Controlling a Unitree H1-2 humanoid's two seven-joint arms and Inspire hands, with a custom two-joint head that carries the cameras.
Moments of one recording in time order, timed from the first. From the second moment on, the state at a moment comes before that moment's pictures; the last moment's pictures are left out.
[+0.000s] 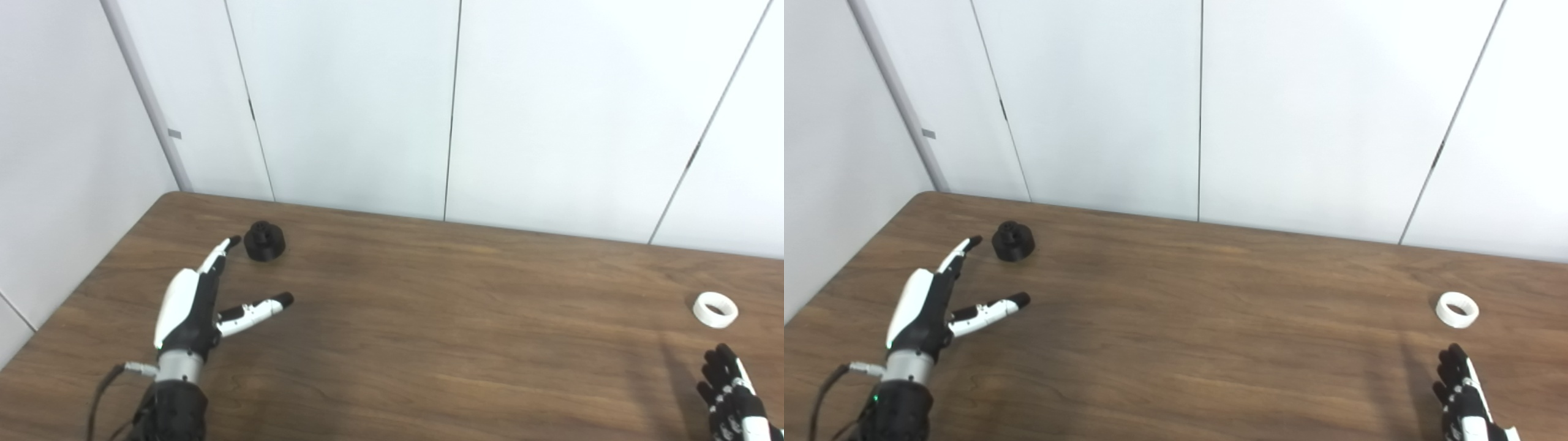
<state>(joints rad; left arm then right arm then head) -0.01 0.34 0.17 -0.28 0.45 0.34 0.06 0.16 -0.19 -0.12 -0.14 0.15 -0.10 0.12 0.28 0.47</state>
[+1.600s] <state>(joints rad) -0.47 0.56 -0.06 0.45 0.54 0.30 0.06 0.17 -0.18 -0.12 -0.15 0.14 -0.10 0.12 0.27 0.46</state>
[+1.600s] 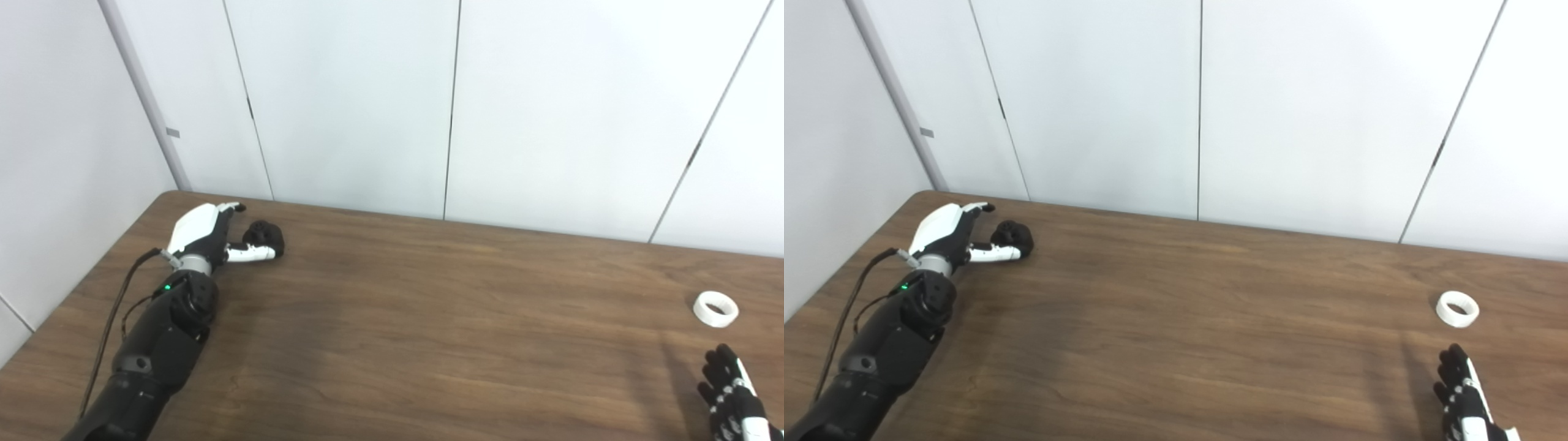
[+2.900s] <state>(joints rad) -0.56 0.57 -0.12 0.56 0.50 0.37 -0.03 0.17 -0.18 -0.12 -0.15 0.14 -0.10 0.12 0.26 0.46</state>
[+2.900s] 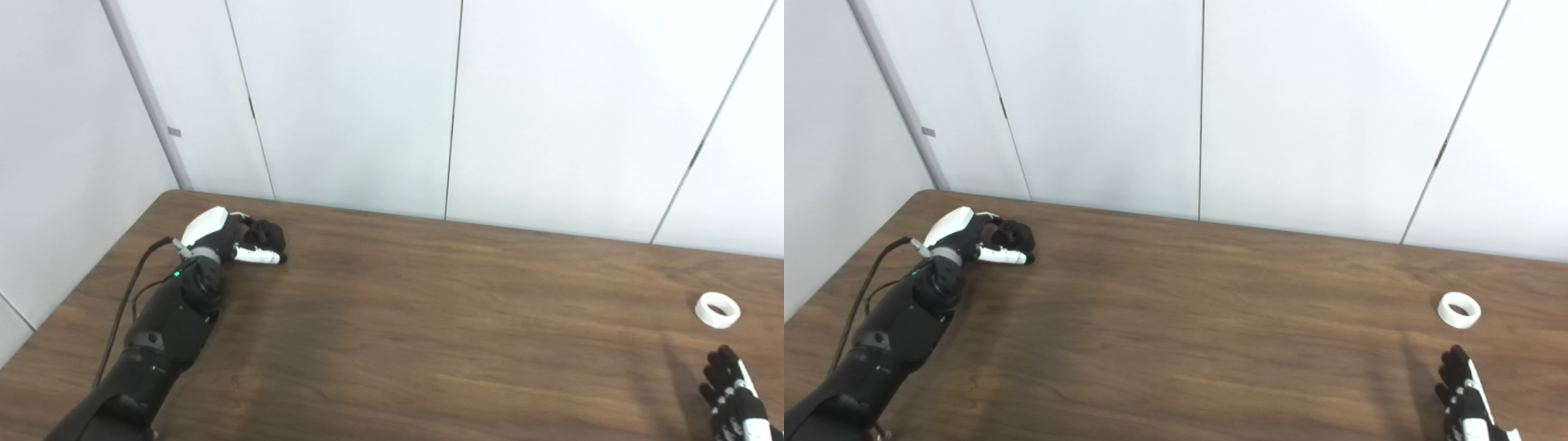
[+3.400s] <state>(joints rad) -0.57 0.57 -0.13 0.56 0.50 0.36 -0.02 0.17 -0.18 -0.12 -0.15 0.14 -0.10 0.12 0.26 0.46</state>
